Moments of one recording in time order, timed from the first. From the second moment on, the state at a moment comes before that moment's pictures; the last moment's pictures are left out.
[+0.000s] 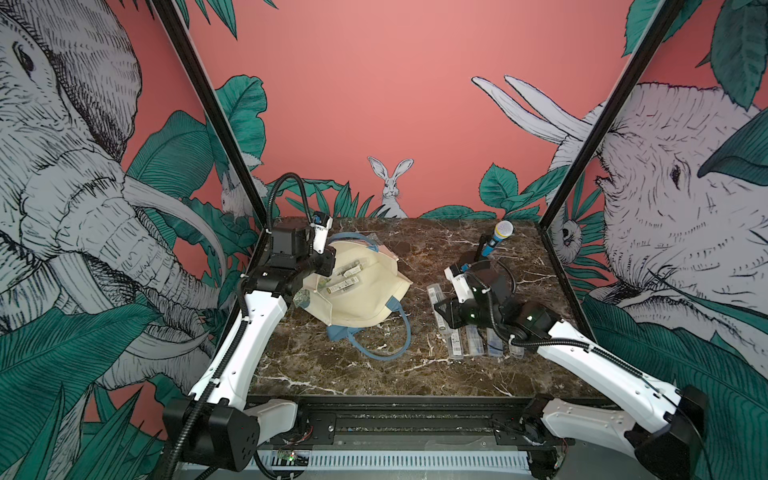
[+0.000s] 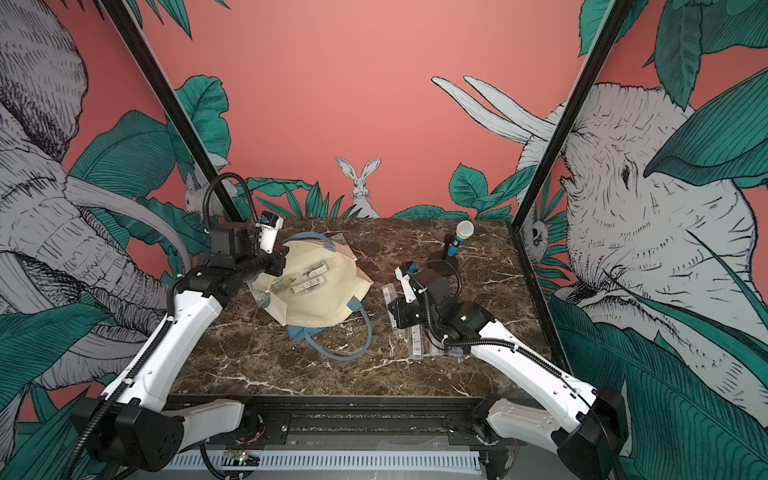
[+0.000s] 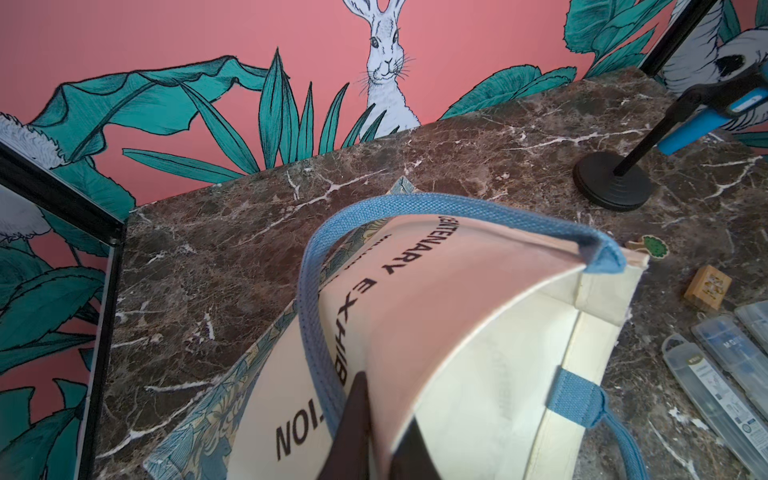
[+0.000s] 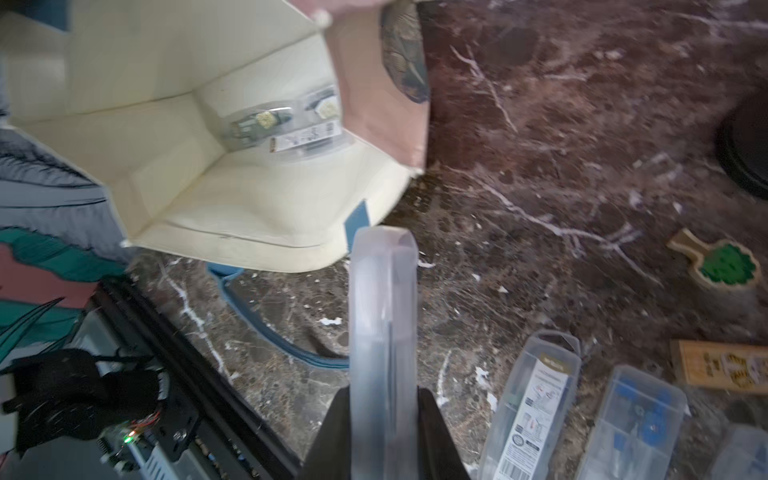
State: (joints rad) left arm -0.20 1.21 1.20 -0.55 0.16 0.13; right arm 0.75 1.11 0.91 -0.53 -0.06 0.48
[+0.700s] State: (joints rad) left arm -0.20 1.19 1.16 -0.55 0.18 0.13; right arm 0.75 1.38 0.65 -0.14 -0.02 0.69
